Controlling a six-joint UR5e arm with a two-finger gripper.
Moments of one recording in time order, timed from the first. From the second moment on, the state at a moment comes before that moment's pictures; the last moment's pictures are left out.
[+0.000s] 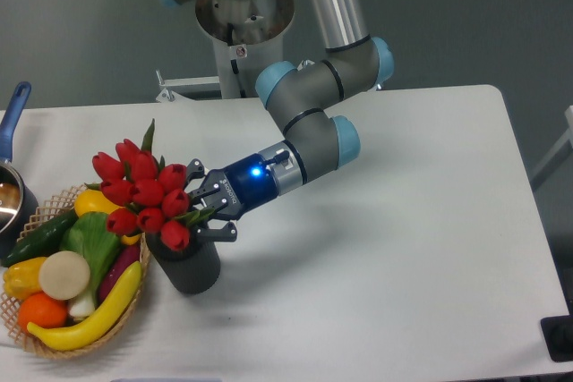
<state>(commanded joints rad) 2.51 -2.02 -1.98 -0.81 -0.05 1.53</state>
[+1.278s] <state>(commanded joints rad) 2.54 -2.01 -1.99 -0.81 -0.04 1.61</state>
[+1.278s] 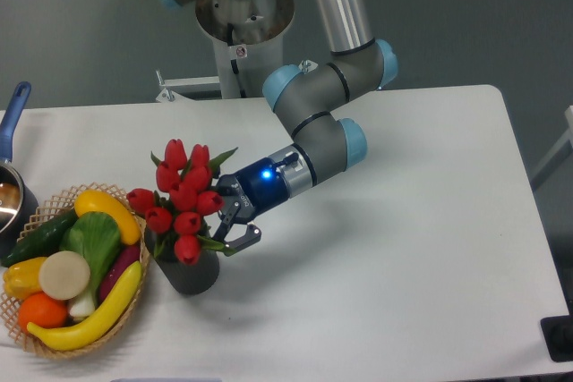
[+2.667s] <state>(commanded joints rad) 2.64 -1.81 -1.99 -0.81 0.42 1.57</state>
